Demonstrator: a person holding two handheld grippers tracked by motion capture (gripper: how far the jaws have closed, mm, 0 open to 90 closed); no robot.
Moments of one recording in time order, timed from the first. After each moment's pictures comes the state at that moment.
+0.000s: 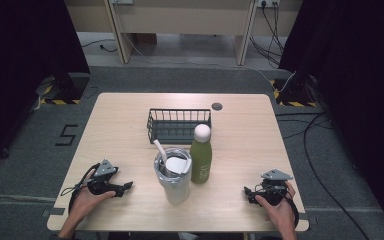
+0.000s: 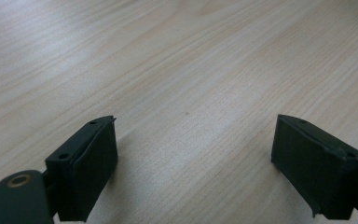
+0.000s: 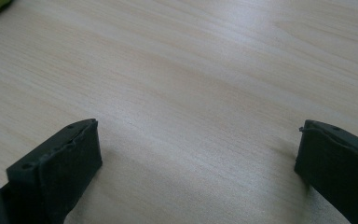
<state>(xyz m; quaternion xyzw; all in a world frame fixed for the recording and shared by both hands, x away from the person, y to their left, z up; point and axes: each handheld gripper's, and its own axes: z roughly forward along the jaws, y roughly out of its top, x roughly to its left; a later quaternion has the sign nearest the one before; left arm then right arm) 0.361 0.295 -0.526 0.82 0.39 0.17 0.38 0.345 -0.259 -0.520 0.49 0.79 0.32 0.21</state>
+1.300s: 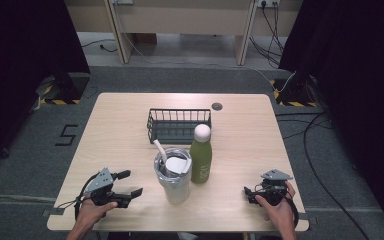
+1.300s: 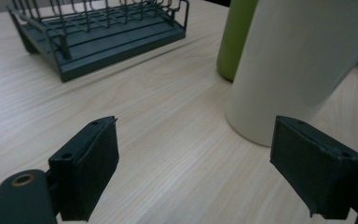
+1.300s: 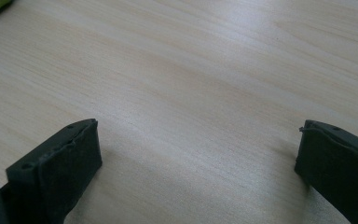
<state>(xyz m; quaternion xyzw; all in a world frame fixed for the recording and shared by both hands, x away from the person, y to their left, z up) 0.317 0.264 -0.505 0.76 0.31 0.15 0.55 0.345 -0.259 -0.520 0.49 0.79 0.32 0.21</state>
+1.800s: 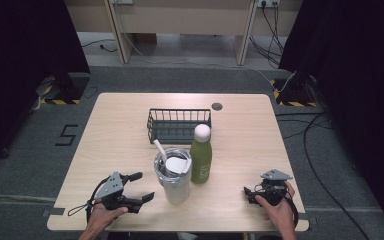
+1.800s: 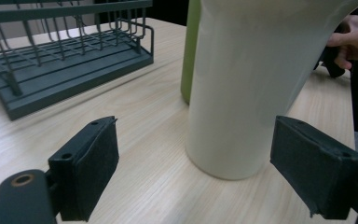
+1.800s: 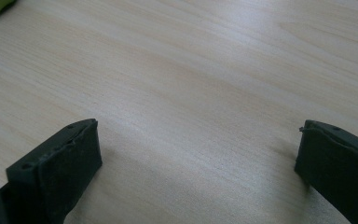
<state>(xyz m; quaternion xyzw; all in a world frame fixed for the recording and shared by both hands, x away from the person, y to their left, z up) 0.309 0.231 -0.503 0.75 0.27 0.15 0.59 0.345 -0.258 -0.520 0.48 0.79 0.32 0.20</state>
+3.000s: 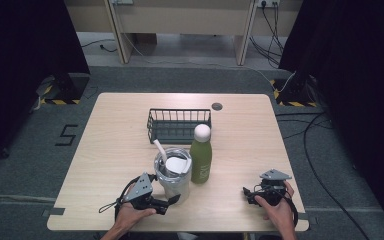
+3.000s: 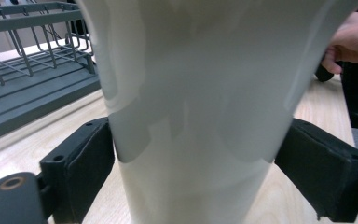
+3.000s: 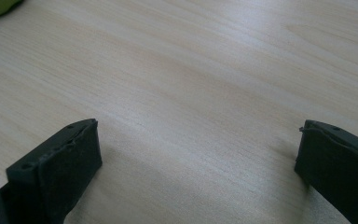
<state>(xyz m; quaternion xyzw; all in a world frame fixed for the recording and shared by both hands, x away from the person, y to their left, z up) 0.318 0.160 -0.511 0.76 0.23 0.15 0.59 0.346 -0.257 -0.520 0.47 0.79 0.32 0.20</state>
